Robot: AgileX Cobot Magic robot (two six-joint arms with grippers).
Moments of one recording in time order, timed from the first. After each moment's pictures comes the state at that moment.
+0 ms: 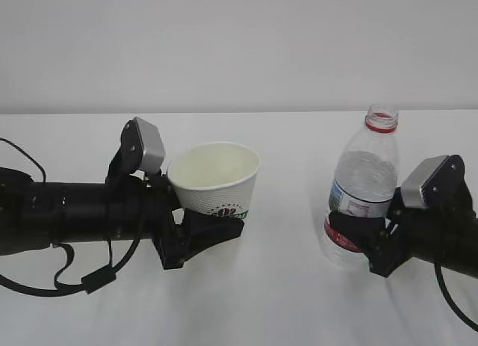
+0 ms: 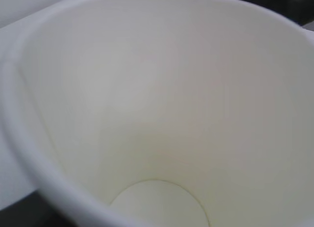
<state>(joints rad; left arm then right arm) -0.42 1.93 -0.71 1.01 -1.00 -0.53 0.00 1.96 -0.43 -0.80 -1.13 0.09</state>
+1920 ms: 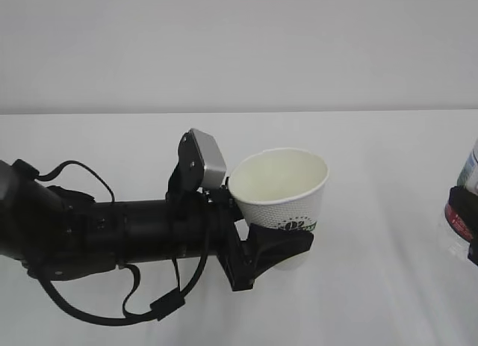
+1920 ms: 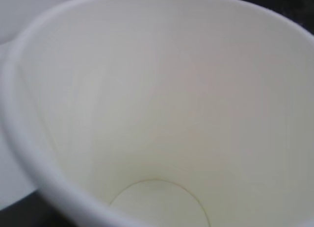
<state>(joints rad) -0.66 2.01 -0.77 0.77 -1.08 -0.45 0.00 1.17 -0.10 -0.26 -0.69 0.05</state>
